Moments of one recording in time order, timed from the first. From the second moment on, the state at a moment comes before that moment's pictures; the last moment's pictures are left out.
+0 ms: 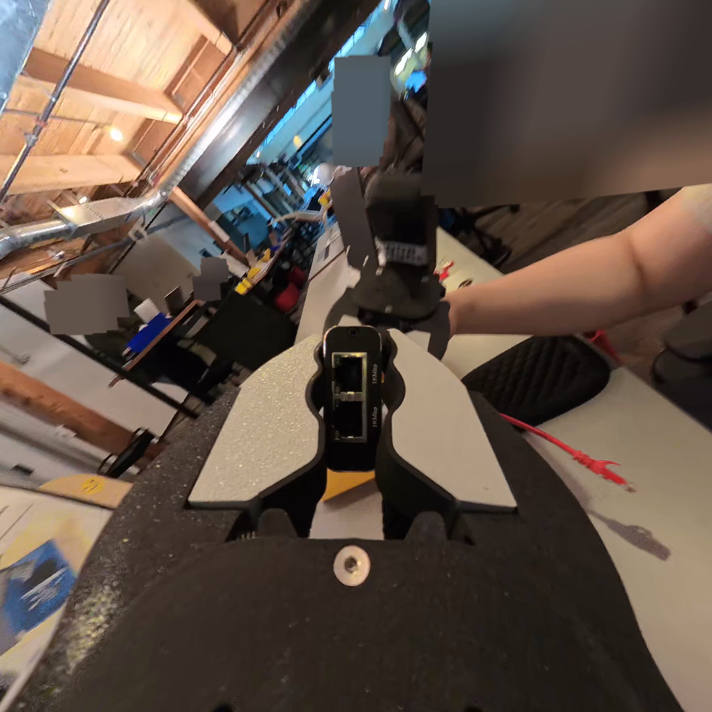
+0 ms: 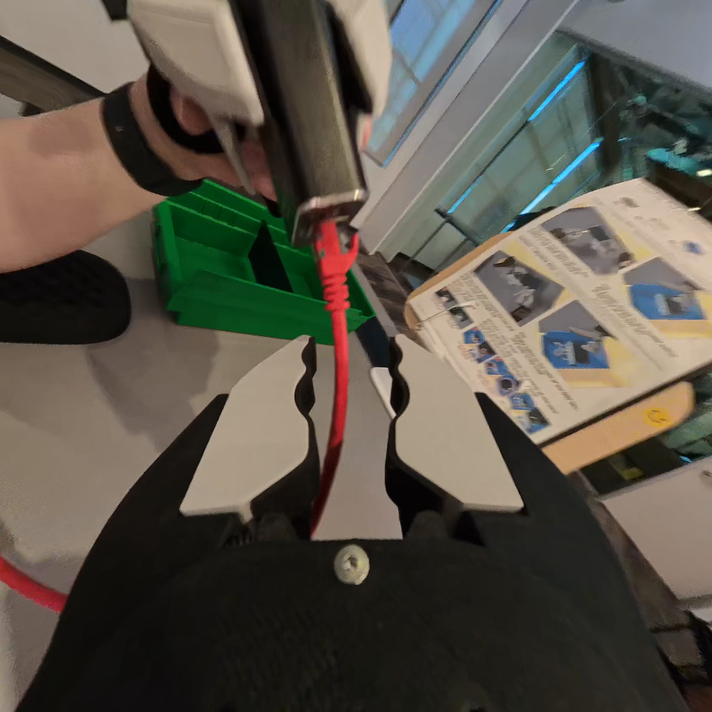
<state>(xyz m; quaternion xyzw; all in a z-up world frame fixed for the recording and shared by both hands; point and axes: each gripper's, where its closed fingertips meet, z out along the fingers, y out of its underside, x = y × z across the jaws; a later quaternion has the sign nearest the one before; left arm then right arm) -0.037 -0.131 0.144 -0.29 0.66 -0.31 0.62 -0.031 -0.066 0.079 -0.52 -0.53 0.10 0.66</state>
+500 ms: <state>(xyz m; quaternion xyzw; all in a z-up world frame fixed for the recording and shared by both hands) -0.036 -0.065 0.091 -0.41 0.69 -0.04 0.60 0.007 -0.040 0.073 -0.60 -0.54 -0.17 0.57</state>
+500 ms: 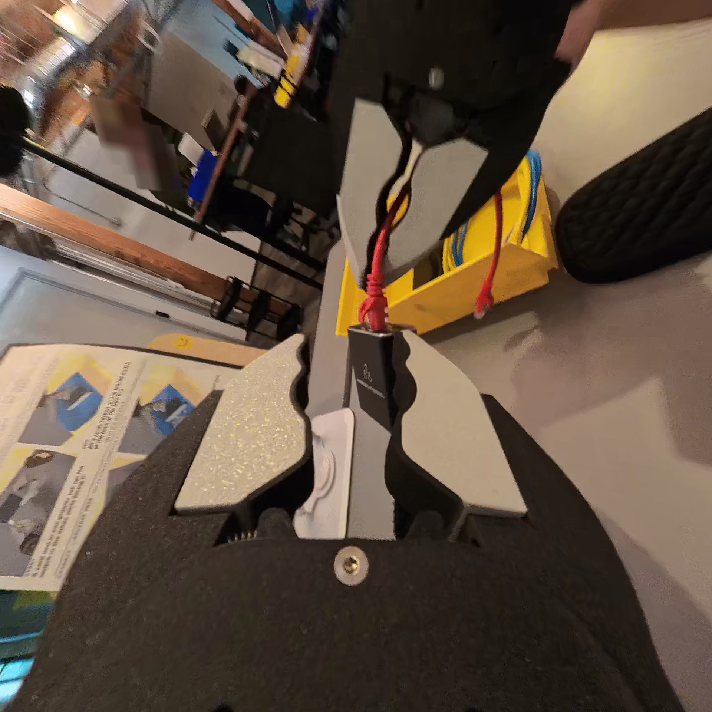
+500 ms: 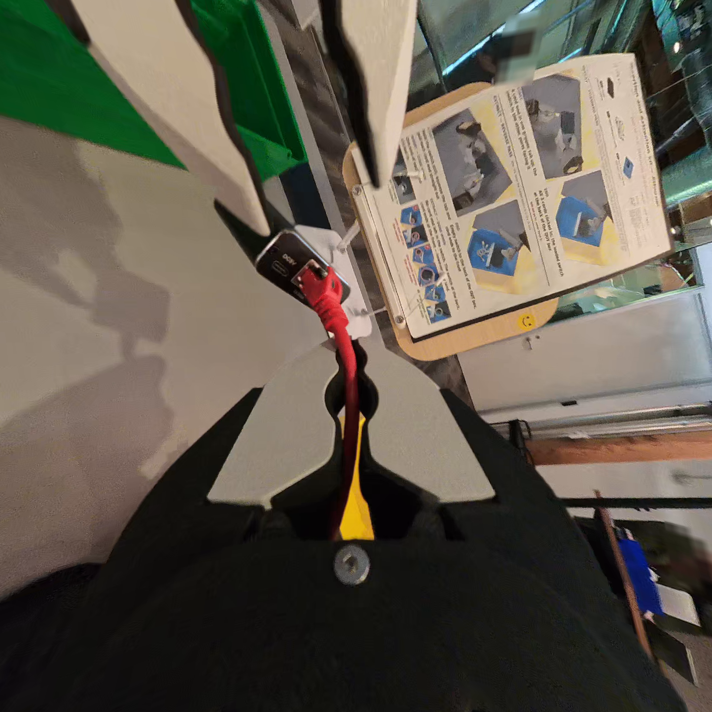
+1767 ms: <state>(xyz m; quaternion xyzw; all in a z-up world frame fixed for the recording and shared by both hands) -0.033 -0.045 0.143 -0.33 0.55 0.05 0.76 0.017 -0.132 0.233 -0.41 -0.55 0.09 0.72</state>
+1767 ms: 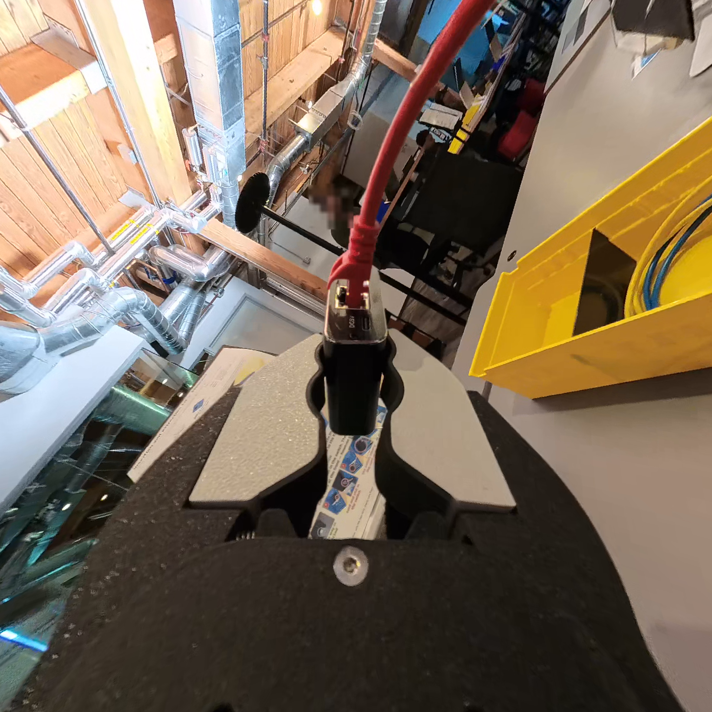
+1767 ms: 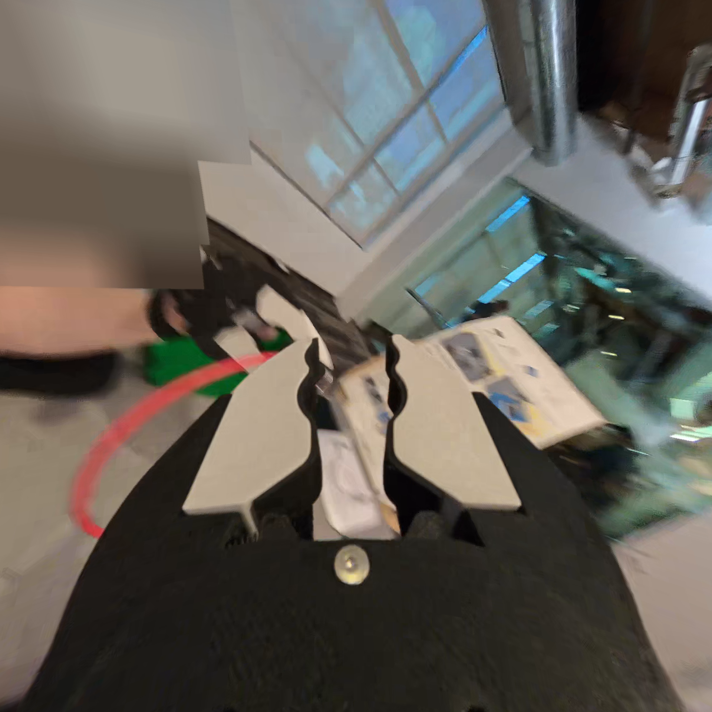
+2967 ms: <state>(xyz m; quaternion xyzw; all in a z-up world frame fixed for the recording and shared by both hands) -0.020 -0.034 0.113 -0.37 0.61 0.11 0.69 -0.030 -0.067 0.123 -0.42 -0.72 -0.29 0.47</state>
